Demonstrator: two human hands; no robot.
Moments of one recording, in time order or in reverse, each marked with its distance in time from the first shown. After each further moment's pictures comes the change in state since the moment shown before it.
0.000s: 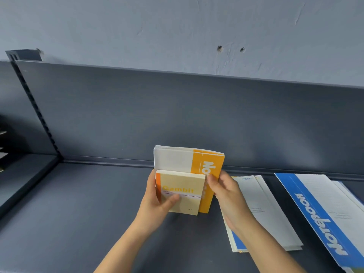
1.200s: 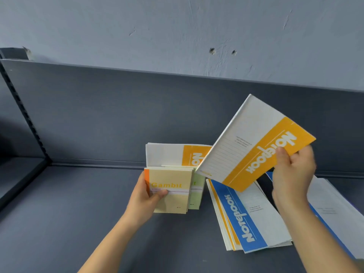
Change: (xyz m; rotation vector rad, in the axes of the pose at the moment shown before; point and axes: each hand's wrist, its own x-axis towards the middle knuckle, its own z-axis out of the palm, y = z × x) left_hand 0.018 -0.004 -0.014 0.059 0.015 -0.060; right_hand 0.006 -0.053 -0.090 -0.184 0.814 -0.448
